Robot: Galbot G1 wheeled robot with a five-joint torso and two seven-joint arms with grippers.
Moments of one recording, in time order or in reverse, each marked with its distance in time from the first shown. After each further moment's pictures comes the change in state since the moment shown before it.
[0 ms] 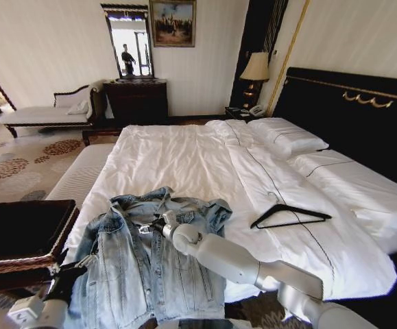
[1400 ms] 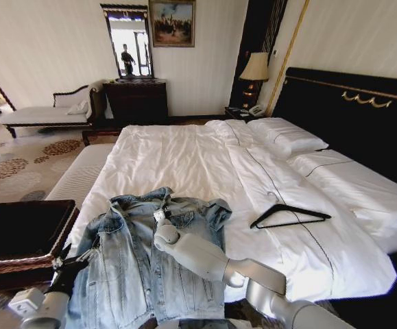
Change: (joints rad) left arm -0.039 0.041 0.001 0.007 -0.086 0.020 -0.006; right arm 0.012 0.222 0.003 -0.288 -0.190 0.038 0.390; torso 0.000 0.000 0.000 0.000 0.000
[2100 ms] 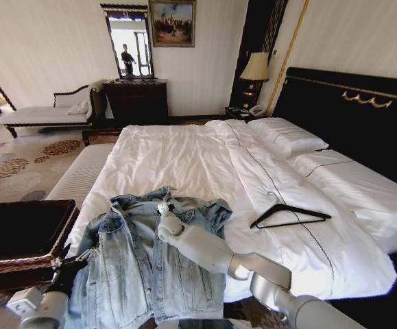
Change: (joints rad) left arm 0.002 0.006 -0.015 -0.008 -0.016 0.006 -0.004; right arm 0.098 -0.075 0.043 0.062 0.064 -0.064 -0.014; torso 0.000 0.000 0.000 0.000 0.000
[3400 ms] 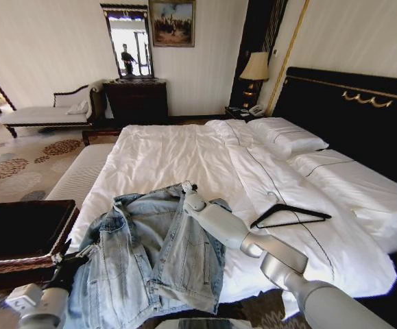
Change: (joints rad) left arm -0.004 -0.009 -0.004 -0.039 0.005 0.029 -0.010; right arm 0.071 -0.073 0.101 -0.191 -0.161 0.021 -0.169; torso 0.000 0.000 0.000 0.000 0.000
